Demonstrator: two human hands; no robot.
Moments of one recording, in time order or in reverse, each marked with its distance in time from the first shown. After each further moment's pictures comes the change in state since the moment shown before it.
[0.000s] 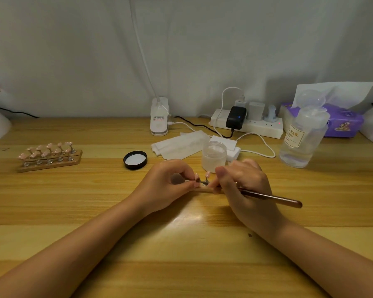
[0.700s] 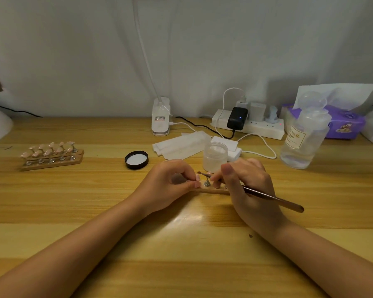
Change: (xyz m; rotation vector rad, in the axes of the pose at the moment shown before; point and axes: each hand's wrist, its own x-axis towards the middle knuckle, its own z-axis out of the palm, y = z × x) left_hand -0.001 0.002 -0.001 0.003 0.008 0.008; right_hand 0.003 -0.003 -0.001 -0.003 0.013 0.035
